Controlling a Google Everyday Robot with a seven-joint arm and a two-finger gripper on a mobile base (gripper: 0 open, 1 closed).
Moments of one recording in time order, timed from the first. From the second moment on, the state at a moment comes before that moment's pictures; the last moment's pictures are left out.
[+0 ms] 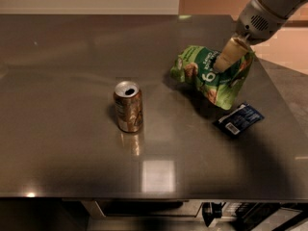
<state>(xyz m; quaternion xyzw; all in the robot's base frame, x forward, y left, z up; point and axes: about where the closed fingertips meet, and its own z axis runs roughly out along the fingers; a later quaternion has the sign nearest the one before) 0.581 -0.187 0.937 -0.47 0.86 0.11 0.17</state>
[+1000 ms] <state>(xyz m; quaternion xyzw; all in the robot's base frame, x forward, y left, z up) 0.568 -0.214 0.921 -0.45 0.87 0.11 0.17</state>
